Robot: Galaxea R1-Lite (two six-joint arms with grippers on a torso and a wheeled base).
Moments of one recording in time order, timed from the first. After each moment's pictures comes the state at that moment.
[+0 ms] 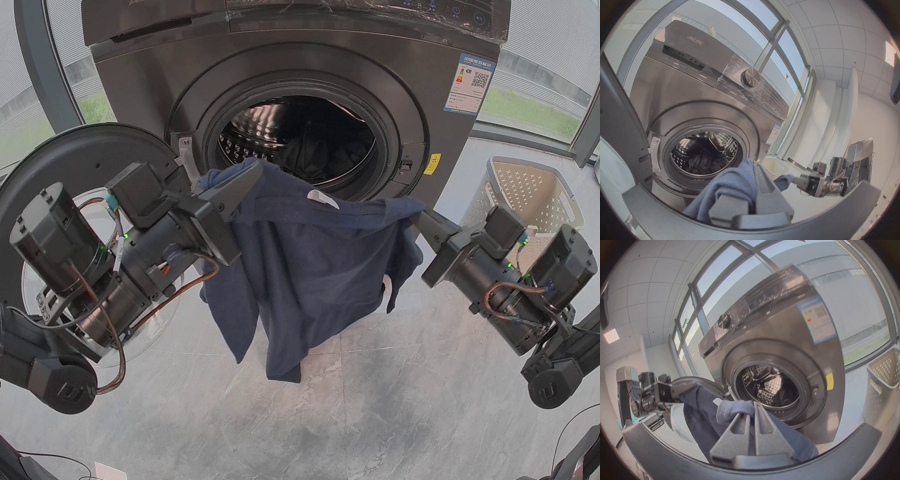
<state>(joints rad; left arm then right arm) -0.62 1.62 -0.67 -1.32 -0.11 -0.17 0.62 1.74 -0.55 -1.54 0.01 0.16</state>
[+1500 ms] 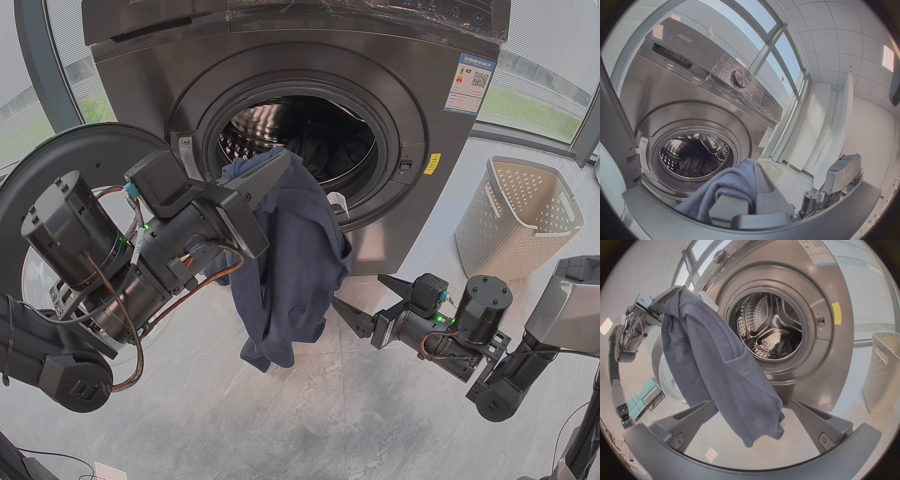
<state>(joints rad) -0.67 1.67 -0.74 -1.33 -0.12 -0.17 0.61 2.07 -0.55 -1.54 0.06 0.10</state>
